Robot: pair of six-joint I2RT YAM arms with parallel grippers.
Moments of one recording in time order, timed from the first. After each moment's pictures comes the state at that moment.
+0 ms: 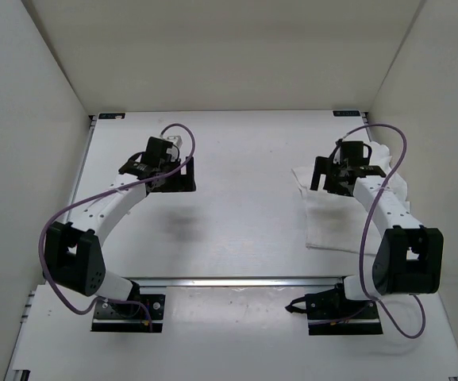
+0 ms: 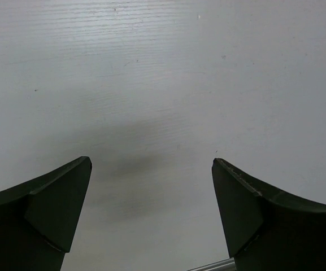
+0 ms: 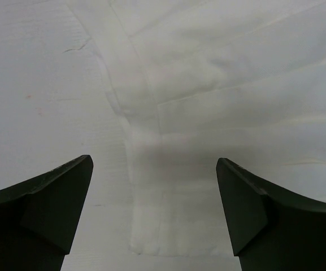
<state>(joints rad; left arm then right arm) -0.34 1.45 1.12 -0.57 0.04 -0.30 0.02 1.40 1.01 -0.54 -0.02 0.18</state>
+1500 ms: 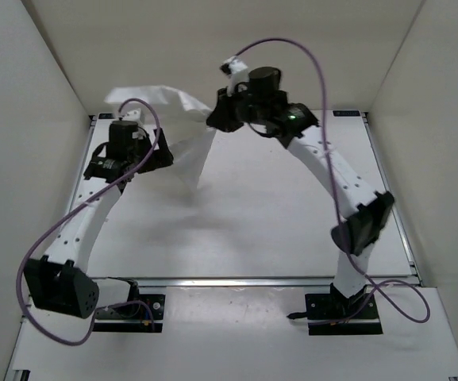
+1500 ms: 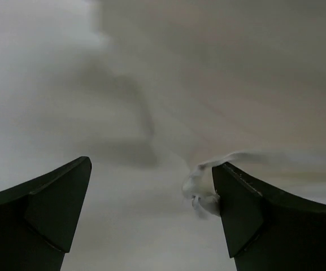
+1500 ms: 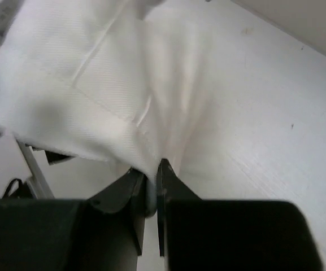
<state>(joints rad) -0.21 1.32 1.22 -0.60 0.00 -0.36 0.64 1.93 2.17 -0.63 -0.32 0.16</state>
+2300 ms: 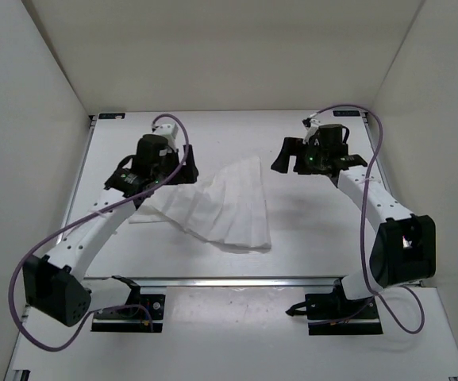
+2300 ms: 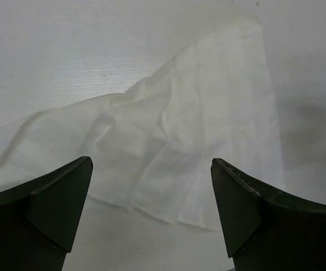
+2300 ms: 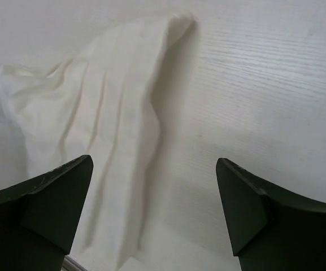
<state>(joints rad) -0.40 1.21 1.15 -0.53 -0.06 -0.36 0.17 1.52 1.15 -0.35 -0.39 0.26</state>
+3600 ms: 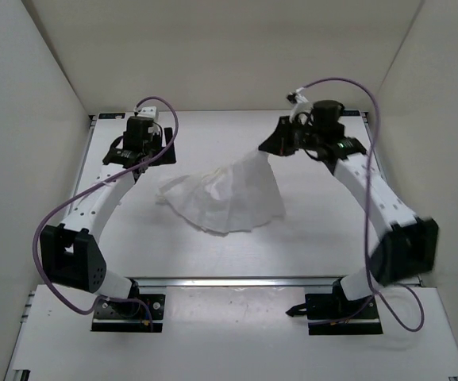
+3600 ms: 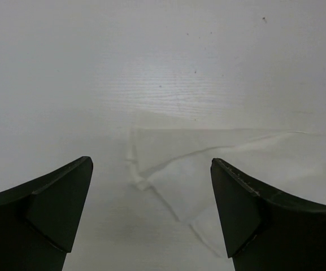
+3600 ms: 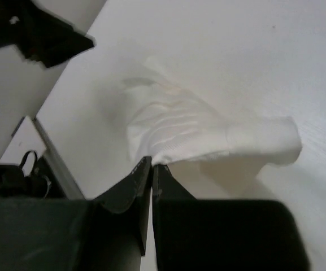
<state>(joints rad) -0.24 1.46 1.25 -0.47 -0.17 -0.21 0.28 1.58 1.42 -0.34 -0.65 0.27</state>
